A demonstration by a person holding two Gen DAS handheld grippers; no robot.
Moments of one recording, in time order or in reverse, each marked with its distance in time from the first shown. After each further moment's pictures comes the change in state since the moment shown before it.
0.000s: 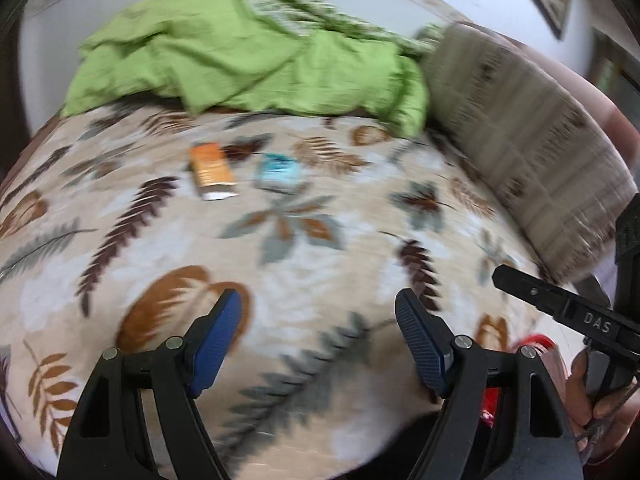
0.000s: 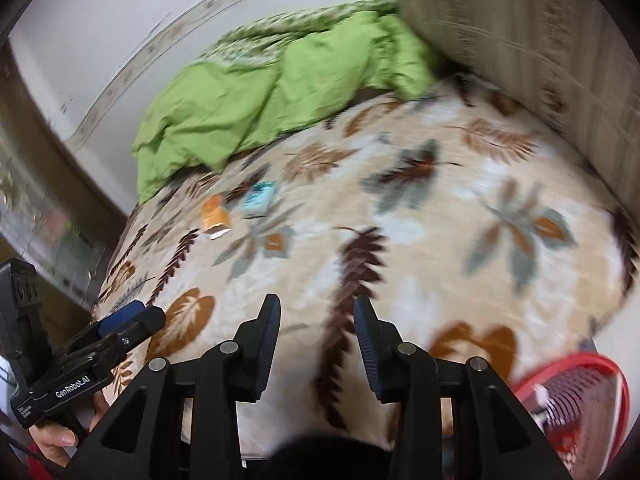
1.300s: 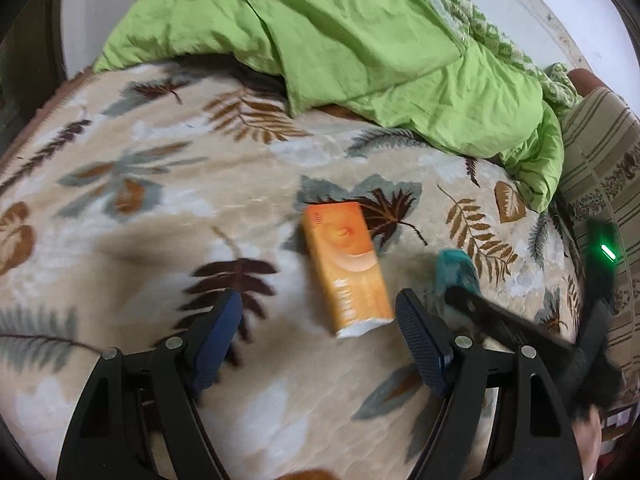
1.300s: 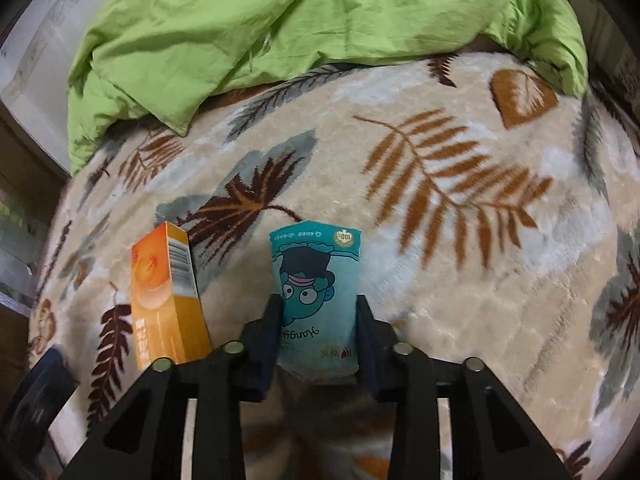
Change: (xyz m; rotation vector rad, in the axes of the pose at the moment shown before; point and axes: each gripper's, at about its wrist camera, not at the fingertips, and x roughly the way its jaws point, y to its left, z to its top) left arm 0.155 0.139 0.130 -0.227 0.074 0.146; right arm 0.295 0.078 0.126 -0.040 0.230 -0.088
